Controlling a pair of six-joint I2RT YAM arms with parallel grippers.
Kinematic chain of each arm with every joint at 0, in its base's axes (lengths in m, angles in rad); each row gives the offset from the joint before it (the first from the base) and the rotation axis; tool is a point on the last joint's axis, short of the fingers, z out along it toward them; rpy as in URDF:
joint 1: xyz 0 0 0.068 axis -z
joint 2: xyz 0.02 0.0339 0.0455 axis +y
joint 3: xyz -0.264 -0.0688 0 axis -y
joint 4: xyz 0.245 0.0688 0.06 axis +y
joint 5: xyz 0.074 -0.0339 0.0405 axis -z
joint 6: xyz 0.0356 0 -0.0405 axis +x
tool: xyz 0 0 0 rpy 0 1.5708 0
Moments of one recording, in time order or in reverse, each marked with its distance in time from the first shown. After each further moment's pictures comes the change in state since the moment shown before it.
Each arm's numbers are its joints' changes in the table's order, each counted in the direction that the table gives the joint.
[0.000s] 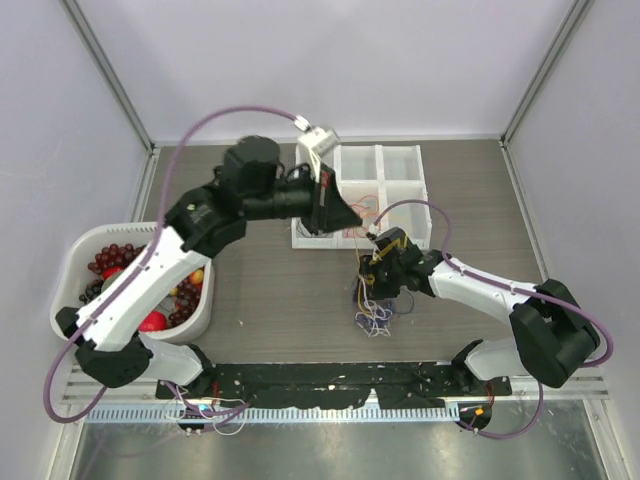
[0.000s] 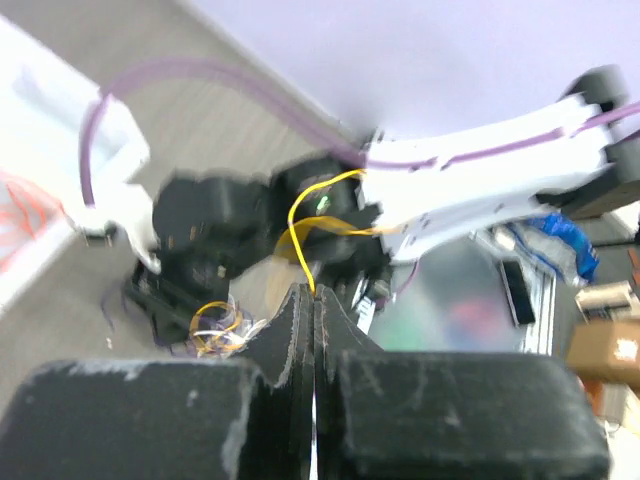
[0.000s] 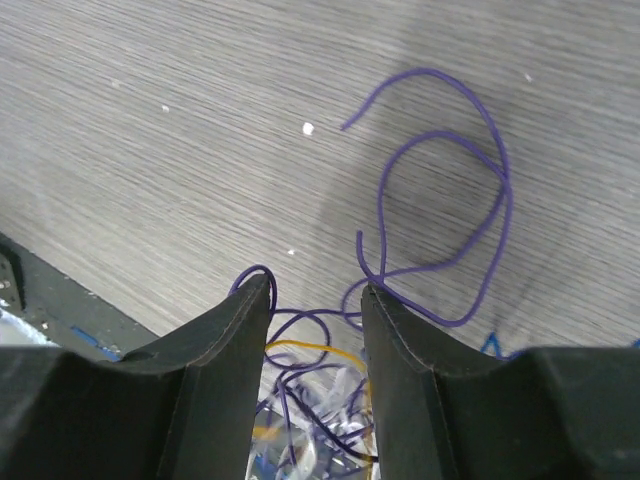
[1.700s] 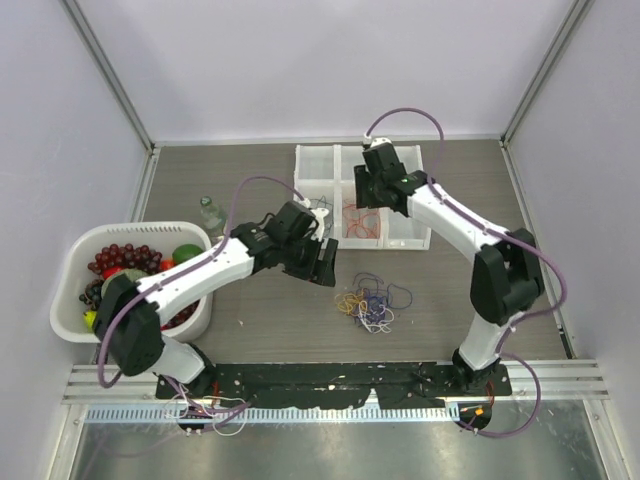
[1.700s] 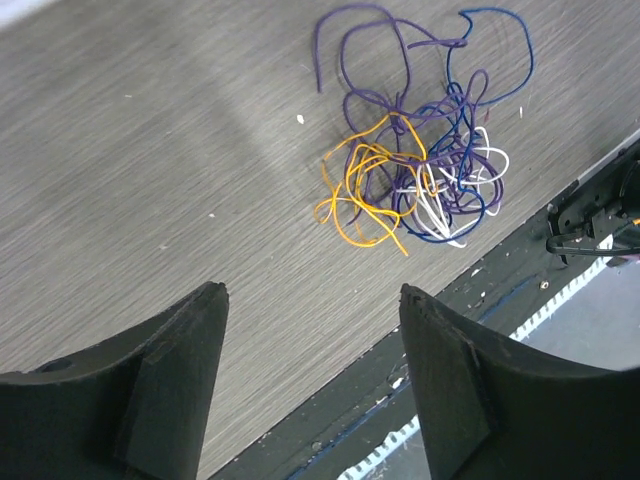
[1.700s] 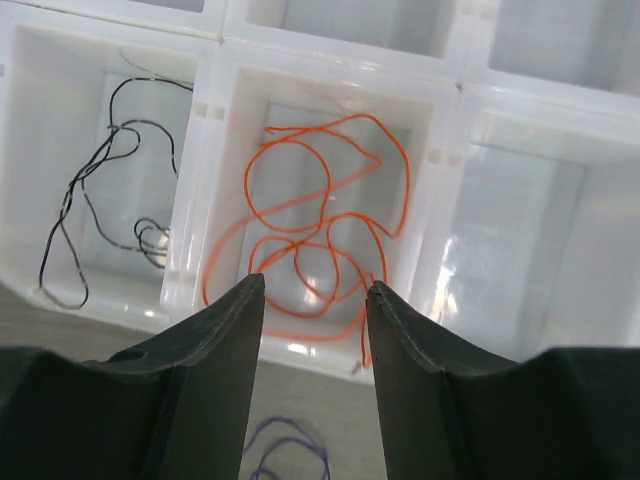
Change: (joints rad) left arm -0.070 0.042 -0.556 -0.041 -0.261 0.002; right arm 0.148 0.447 0.749 0.120 0.426 -0.283
